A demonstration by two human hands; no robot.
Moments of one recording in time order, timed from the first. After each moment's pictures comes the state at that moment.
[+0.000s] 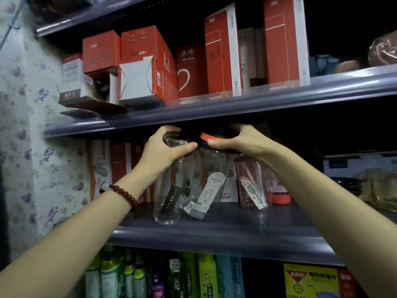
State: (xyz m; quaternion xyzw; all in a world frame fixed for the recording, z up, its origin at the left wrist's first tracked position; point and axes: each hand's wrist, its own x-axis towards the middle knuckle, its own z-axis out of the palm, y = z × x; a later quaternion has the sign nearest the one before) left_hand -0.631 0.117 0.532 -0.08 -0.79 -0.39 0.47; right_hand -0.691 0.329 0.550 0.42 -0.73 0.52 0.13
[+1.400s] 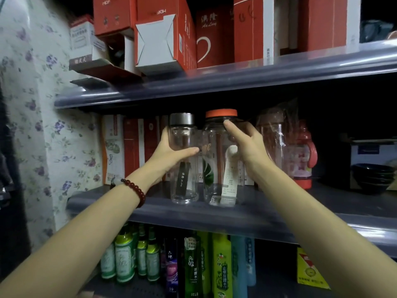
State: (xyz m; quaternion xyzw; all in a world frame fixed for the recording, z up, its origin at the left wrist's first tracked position) left_hand -0.652 0.061 0.479 -0.03 -0.79 -0.52 0.32; right_hand -0.717 0.257 0.485 0.31 -0.59 0.74 0.11
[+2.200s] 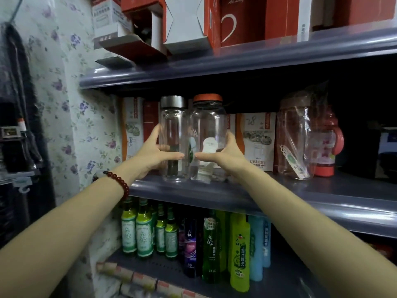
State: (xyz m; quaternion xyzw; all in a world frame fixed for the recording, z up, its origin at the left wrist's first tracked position) left_hand -0.608 -0.009 0.450 0.06 -0.82 -0.51 0.28; right_hand -0.687 0.186 0.443 0.32 -0.71 0.63 0.00
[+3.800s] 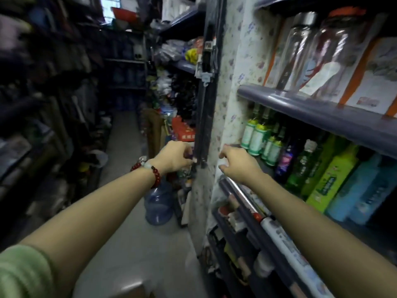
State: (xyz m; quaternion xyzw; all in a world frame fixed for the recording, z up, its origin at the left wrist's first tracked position) left_hand -0.311 0.112 0.262 0.49 -0.85 -0.11 0.17; right_hand -0.507 0.173 0.264 0.71 -0.69 0.12 0.01
